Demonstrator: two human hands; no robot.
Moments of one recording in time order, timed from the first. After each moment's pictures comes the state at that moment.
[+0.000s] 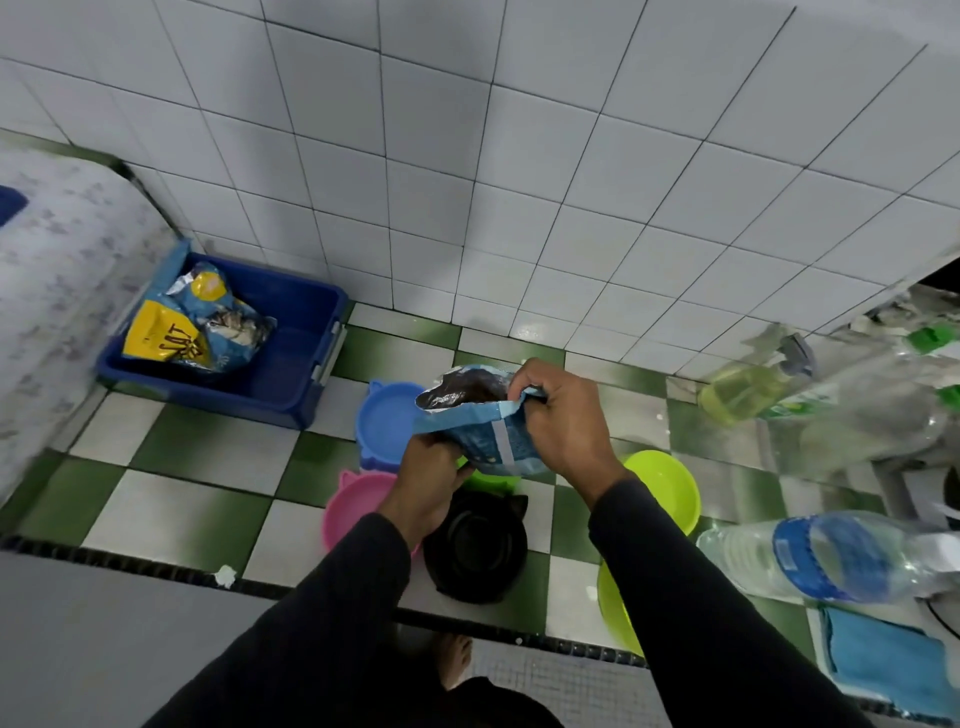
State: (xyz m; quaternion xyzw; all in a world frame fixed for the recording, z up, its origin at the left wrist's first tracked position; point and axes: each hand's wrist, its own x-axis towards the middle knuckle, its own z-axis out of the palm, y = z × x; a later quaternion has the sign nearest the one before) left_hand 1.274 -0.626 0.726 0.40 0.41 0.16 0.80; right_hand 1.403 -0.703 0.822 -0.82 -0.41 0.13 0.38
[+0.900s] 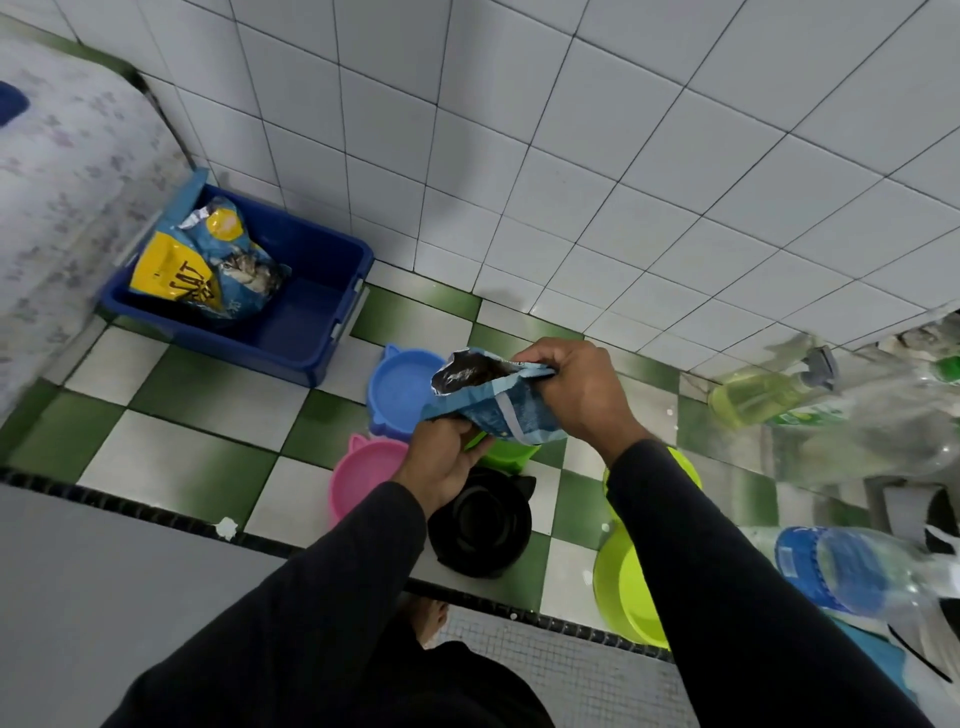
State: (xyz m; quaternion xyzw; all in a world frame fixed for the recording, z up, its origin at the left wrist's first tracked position) left_hand 1.274 -0.619 0.705 0.20 0.40 0.19 0.87; right_hand 1.413 -0.672 0.823 -0.83 -0.42 0.22 0.28
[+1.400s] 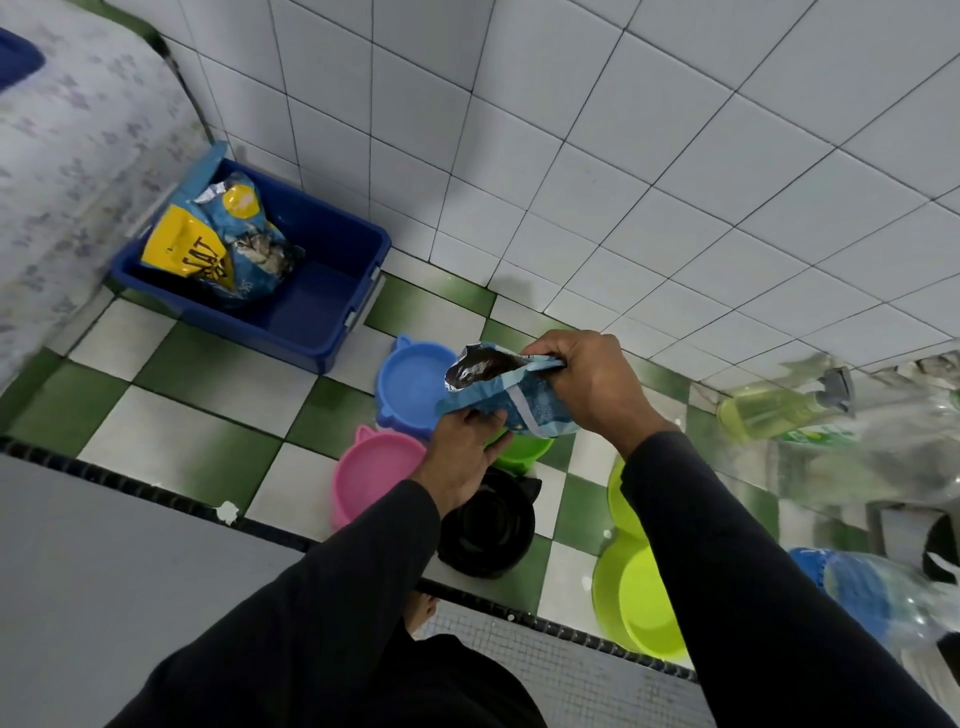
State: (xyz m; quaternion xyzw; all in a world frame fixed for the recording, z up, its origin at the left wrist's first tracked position) left_hand 1.279 -0.626 0.704 0.19 0.37 0.21 0.88; right_hand 1.417 -0.652 0.833 -0.83 -0.48 0.22 0.18
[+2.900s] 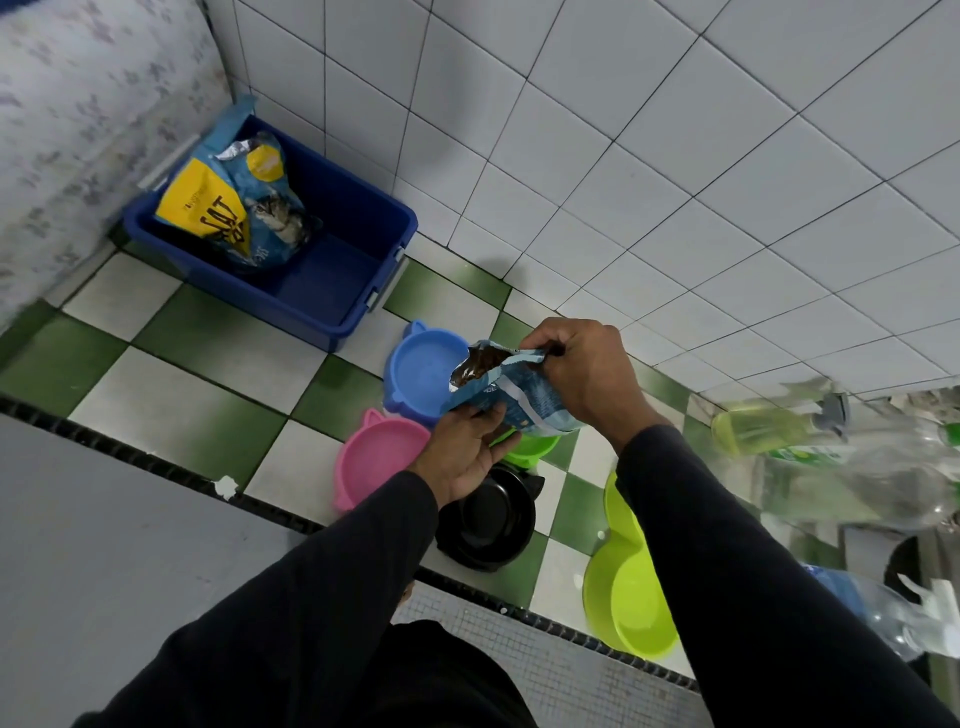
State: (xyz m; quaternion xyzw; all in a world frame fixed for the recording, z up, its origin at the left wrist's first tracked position) left_hand 1.264 -0.615 0.683 0.09 0.33 0.17 0.92; right_hand 1.389 -0.624 0.836 -0.82 -0.52 0.17 0.13
